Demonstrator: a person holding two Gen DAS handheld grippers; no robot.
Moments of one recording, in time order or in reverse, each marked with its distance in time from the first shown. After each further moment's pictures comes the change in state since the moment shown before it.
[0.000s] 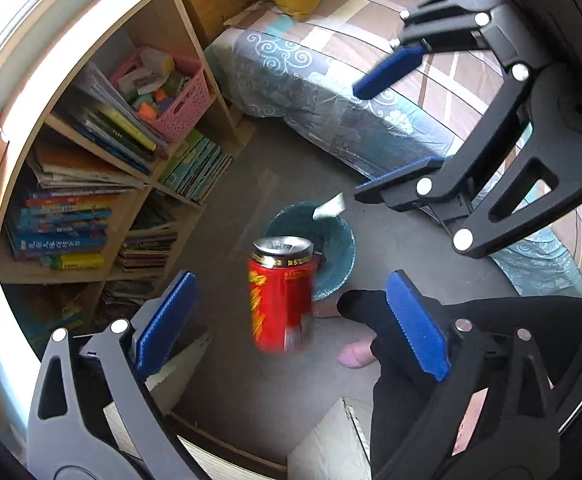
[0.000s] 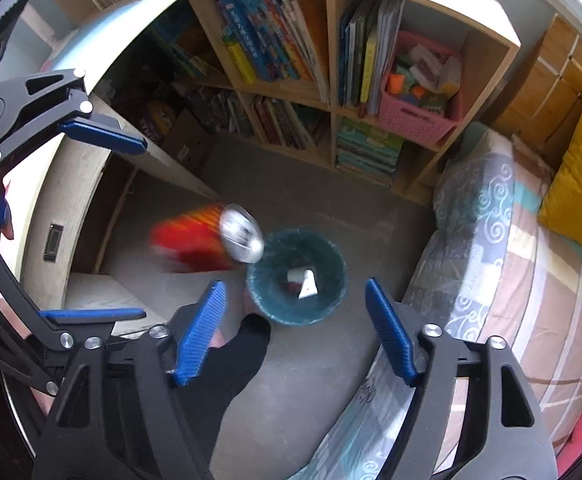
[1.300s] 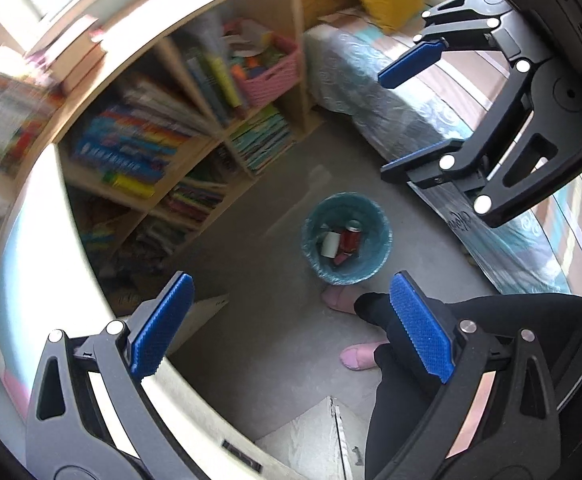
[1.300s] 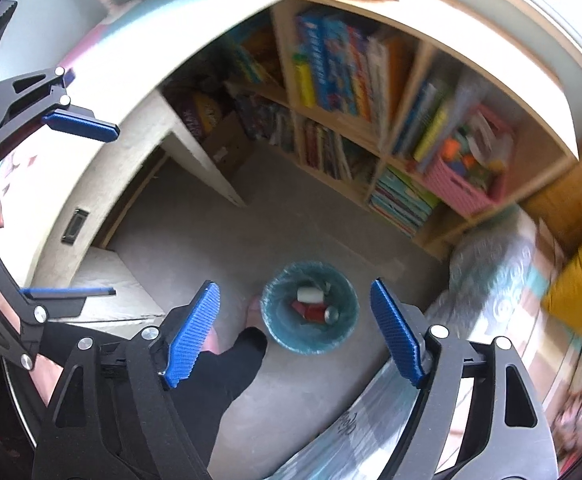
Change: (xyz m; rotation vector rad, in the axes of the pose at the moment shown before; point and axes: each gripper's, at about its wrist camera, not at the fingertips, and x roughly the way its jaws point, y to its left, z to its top) left arm -0.046 0.047 -0.082 -0.294 -0.035 0.133; right arm -0.005 0.074 0.050 -0.248 -0.040 0.044
